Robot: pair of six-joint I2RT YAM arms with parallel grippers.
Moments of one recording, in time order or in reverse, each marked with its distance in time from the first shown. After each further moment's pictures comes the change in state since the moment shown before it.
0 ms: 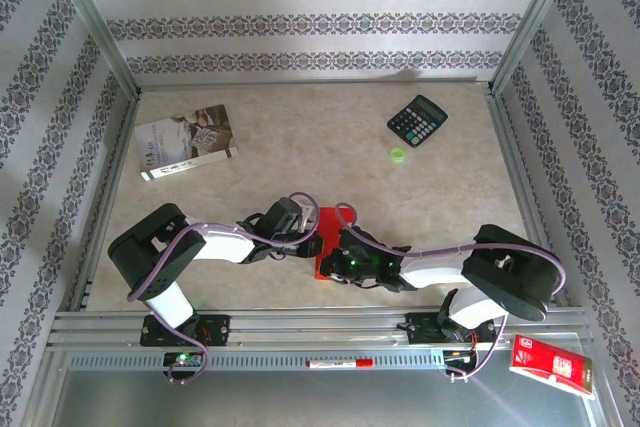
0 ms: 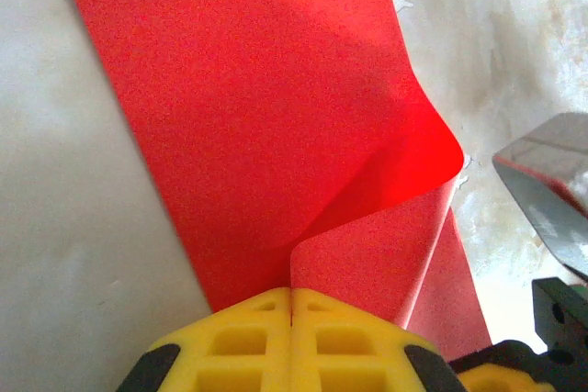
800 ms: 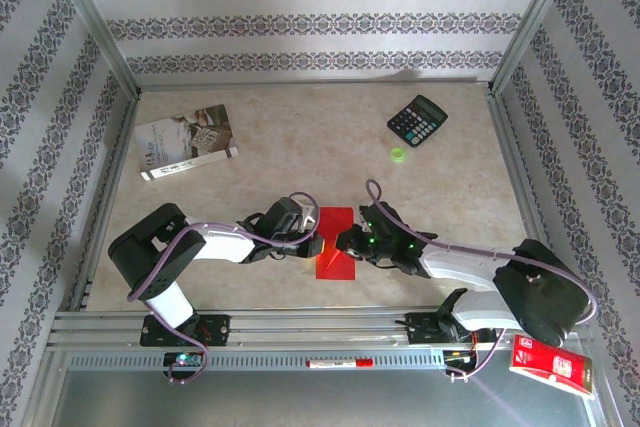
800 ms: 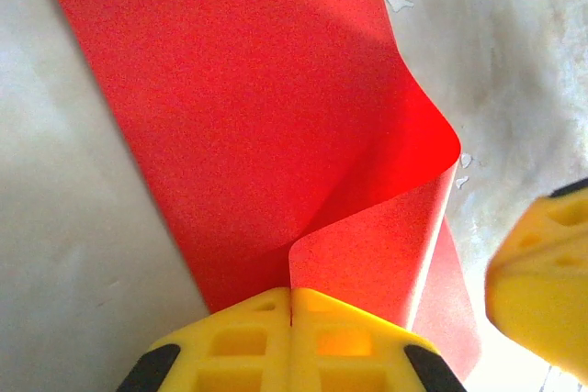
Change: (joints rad) left arm 0.000 0.001 0.004 -0.006 0.001 0.003; right arm -0.264 -0.166 0.023 -0.150 -0.087 -0.139
